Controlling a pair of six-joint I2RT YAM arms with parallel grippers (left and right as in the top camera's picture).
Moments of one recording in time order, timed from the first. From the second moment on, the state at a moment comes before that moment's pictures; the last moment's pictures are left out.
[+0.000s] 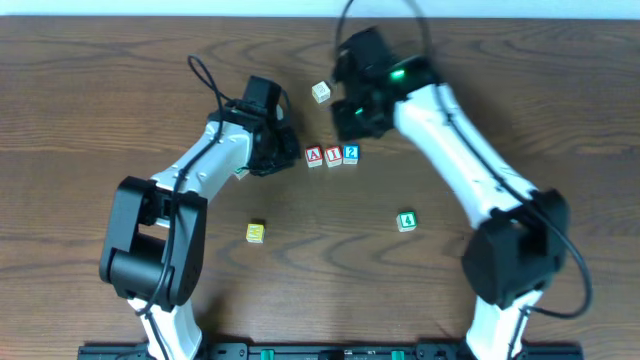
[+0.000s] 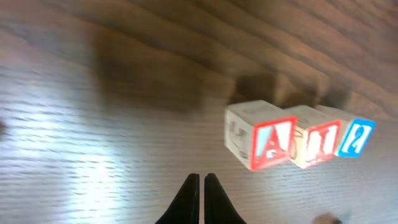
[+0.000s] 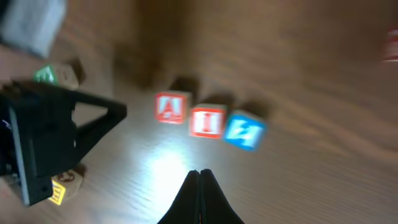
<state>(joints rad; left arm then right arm) -0.33 1.94 1.30 -0.62 0.30 -0.61 0.42 1.98 1.82 -1.05 -0.16 0.18</state>
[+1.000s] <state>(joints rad) -0.35 2.04 1.30 -0.44 0.26 -0.77 0.24 2.01 1.49 -0.80 -0.29 0.14</state>
